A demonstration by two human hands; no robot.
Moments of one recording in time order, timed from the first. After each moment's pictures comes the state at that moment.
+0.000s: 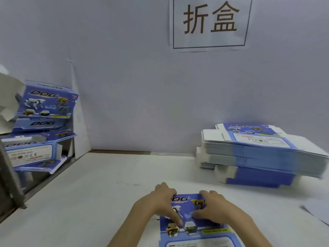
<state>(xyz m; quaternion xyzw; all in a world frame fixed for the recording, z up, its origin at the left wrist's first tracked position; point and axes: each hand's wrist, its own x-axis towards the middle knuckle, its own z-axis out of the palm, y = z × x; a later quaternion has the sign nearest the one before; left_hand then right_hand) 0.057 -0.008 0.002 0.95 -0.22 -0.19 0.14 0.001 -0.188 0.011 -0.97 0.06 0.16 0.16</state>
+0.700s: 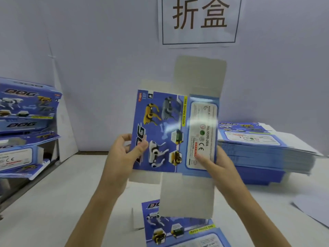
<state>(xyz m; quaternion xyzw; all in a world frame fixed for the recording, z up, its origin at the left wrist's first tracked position) 0.029 0.035 0.100 0.62 -0.17 0.07 0.76 -0.021 -0.189 0.078 -0.73 -0.02 -0.20 0.65</state>
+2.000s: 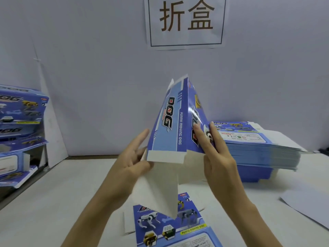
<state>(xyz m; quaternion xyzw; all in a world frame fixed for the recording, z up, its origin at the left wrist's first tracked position) 0.001 0.012 0.103 0.66 -0.31 -0.03 0.68 -0.031 -0.196 0.083 -0.80 -0.12 -0.54 0.22</state>
